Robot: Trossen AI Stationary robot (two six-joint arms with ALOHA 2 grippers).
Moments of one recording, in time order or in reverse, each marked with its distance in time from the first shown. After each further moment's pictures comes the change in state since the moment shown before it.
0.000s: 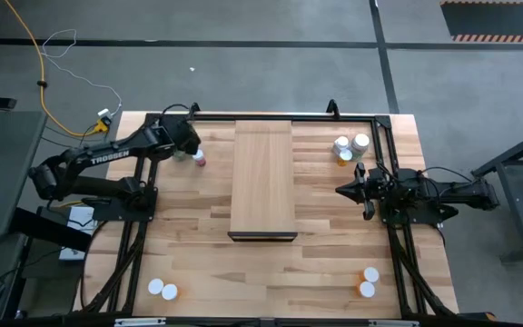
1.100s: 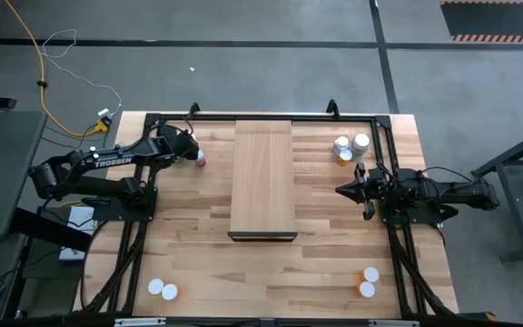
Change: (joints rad) left arm -0.020 0.000 -0.159 0.150 0.015 -0.149; right arm 0.000 0.000 0.000 0.000 0.000 0.000
